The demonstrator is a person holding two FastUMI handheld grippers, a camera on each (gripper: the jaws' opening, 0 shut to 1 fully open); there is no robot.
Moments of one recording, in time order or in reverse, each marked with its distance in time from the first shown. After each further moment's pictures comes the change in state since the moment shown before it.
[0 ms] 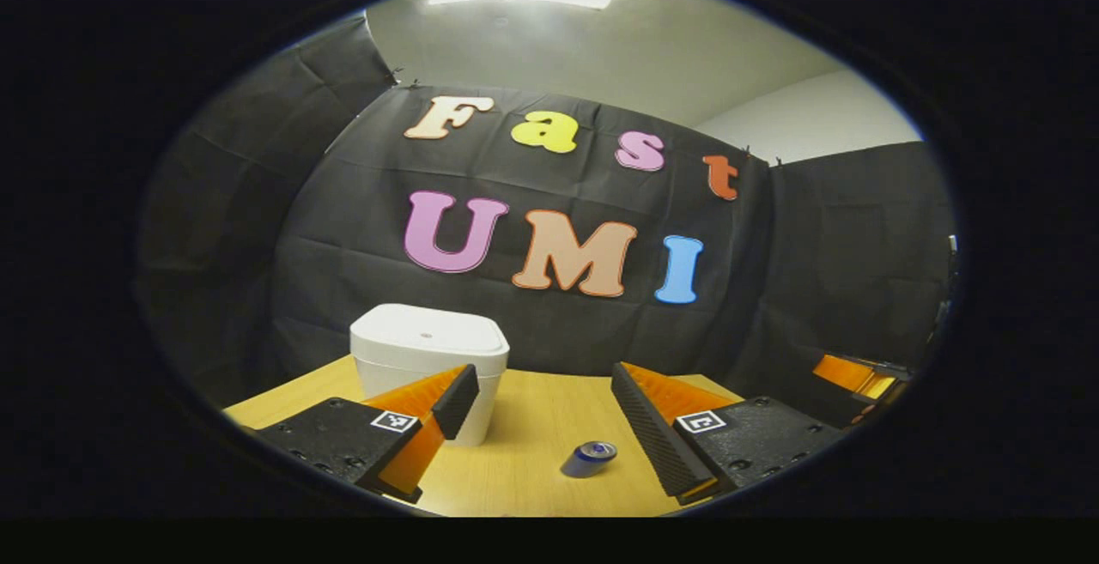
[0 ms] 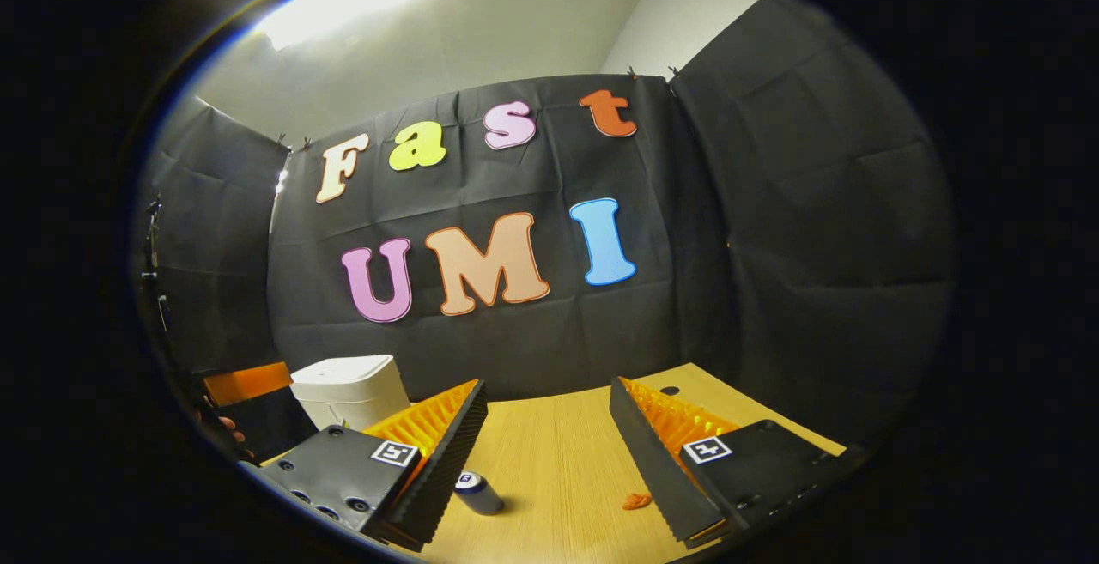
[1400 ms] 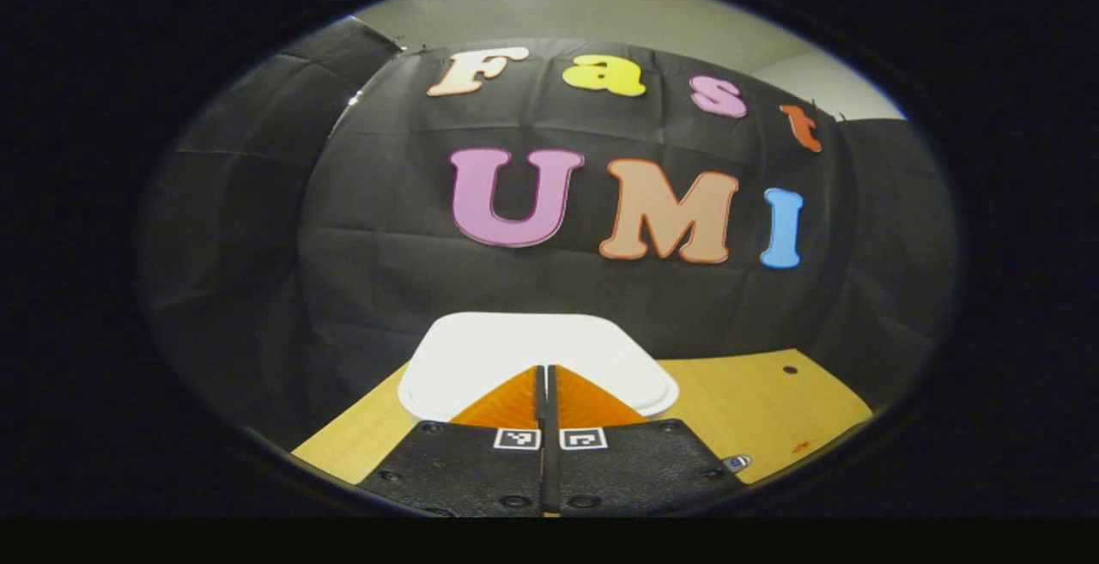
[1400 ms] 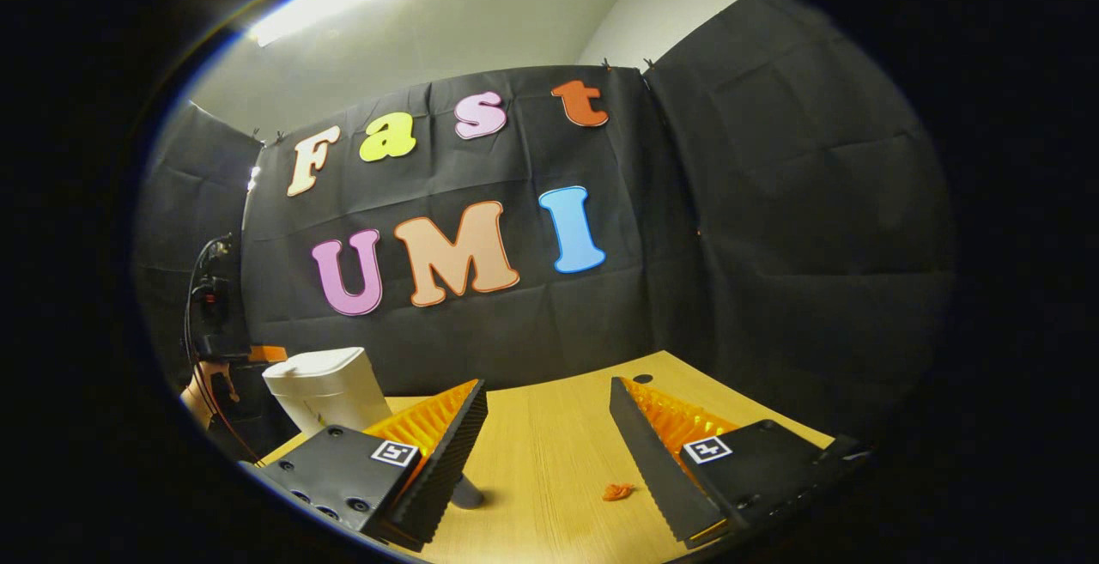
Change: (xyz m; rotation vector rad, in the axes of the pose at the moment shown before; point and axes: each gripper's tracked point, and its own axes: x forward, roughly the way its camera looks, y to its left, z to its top) left arm 0.145 0.150 -0.033 0.079 0.267 0.173; right arm -0.001 -0.033 -0.015 0.029 0.030 -0.114
